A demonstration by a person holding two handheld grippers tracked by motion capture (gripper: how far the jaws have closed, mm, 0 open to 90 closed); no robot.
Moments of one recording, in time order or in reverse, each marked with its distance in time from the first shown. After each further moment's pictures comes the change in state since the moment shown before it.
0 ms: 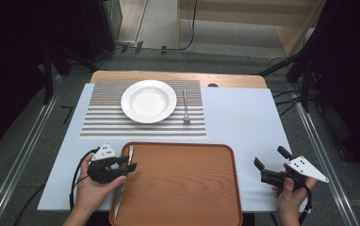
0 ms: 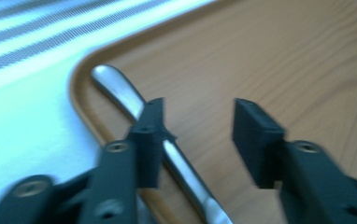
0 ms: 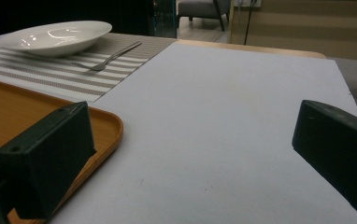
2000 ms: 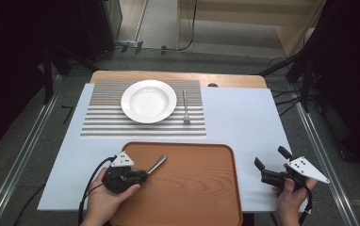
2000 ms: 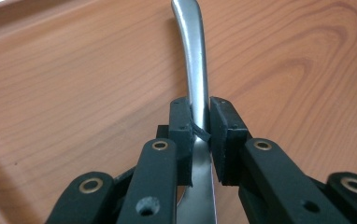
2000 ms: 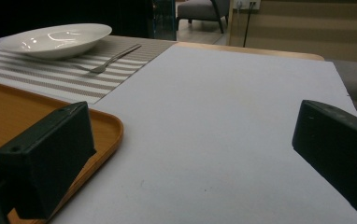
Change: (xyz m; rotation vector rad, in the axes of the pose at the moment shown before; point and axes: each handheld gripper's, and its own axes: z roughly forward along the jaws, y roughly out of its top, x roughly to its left) left arm -0.050 0.005 0.017 0.149 -0.062 -0.016; right arm 0.000 0.000 -0.002 -0.010 -0.001 0.002
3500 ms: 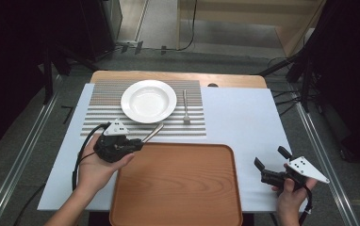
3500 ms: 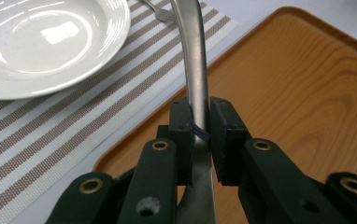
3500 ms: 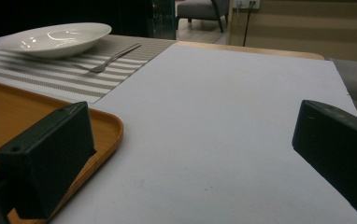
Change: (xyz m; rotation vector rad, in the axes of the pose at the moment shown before) left arm 0.016 0.080 -0.046 -0.065 0.091 0.145; right arm 0.000 0.000 0.000 0.001 -0.003 0.000
